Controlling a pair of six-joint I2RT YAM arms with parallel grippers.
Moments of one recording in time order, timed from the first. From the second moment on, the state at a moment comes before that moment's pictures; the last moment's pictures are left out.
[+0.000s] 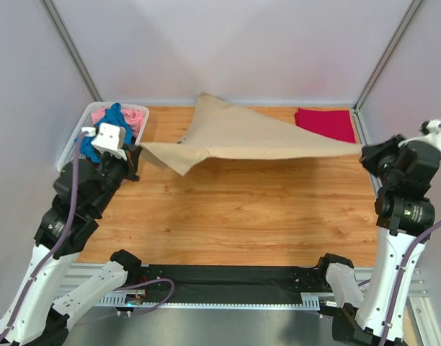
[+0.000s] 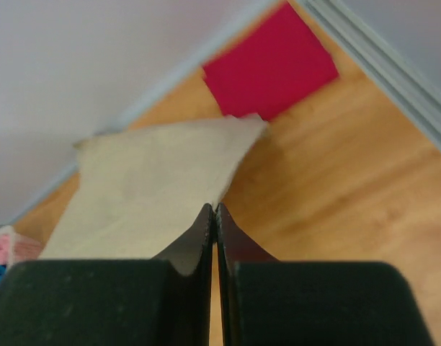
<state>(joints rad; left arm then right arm) -0.51 0.74 1.28 -0.53 -0.22 0.04 -0.30 0.87 1.41 -0.76 -0.10 0.53</state>
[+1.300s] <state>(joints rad) -0.51 0.73 1.04 -1.09 -0.18 -0.36 -0.30 0.38 0.81 -1.15 -0.04 0.79</state>
